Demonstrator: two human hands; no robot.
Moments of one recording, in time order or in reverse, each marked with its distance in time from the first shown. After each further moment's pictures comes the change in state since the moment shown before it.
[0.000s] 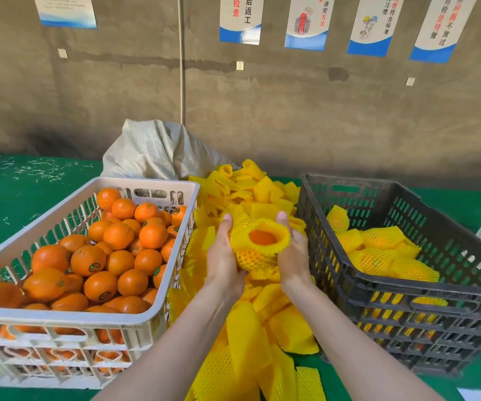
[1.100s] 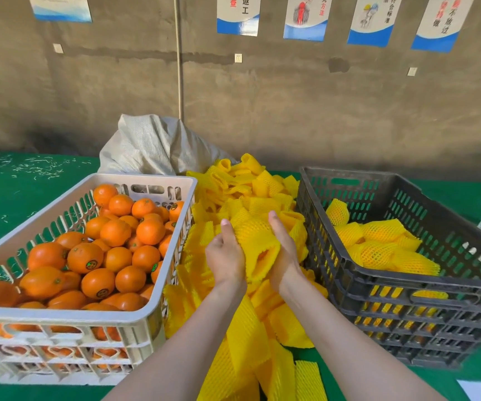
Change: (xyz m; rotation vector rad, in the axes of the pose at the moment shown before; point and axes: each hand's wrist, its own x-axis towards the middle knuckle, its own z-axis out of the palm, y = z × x) left_hand 0.014 -0.025 0.005 0.423 0.390 0.376; right_hand 0.012 0.012 0.006 0.277 -0.025 0.379
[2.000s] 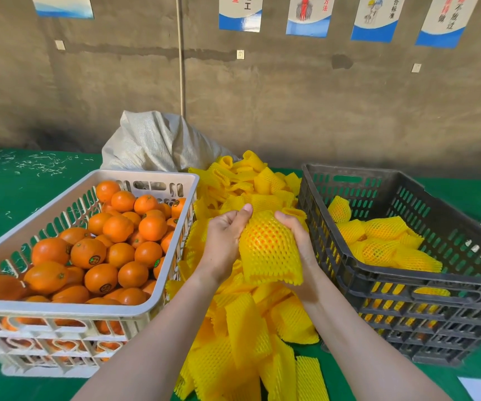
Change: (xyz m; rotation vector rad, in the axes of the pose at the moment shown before) left_hand 0.011 0.024 -0.019 -0.050 -0.571 0.143; right_hand -0.024 -0.020 -0.015 0.165 -0.542 -0.017
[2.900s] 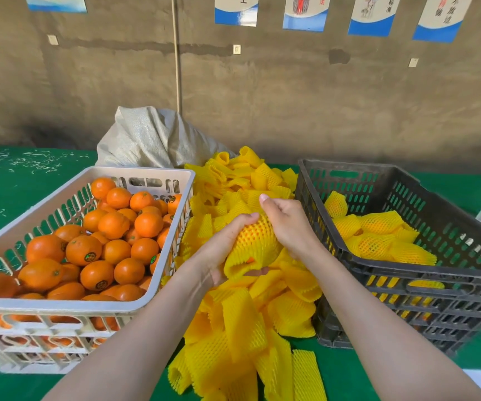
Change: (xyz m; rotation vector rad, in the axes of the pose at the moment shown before) left_hand -0.007 0.003 -0.007 -0.188 -0.325 -0.610; right_hand 0.027 -0.014 -0.014 -0.947 0.235 -0.306
